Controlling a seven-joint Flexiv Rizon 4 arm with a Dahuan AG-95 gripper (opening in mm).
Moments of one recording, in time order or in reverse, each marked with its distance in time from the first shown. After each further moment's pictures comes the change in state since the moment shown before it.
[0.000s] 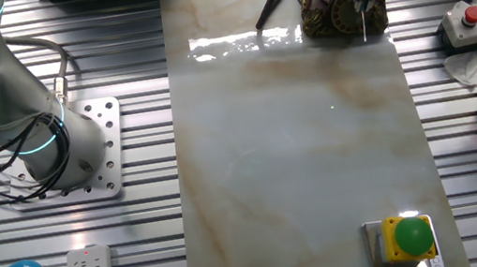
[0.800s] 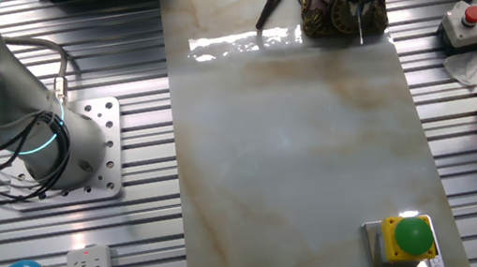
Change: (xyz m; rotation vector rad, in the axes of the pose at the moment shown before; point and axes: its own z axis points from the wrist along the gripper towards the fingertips) arm 0.009 0.007 -0.001 0.009 0.043 -0.022
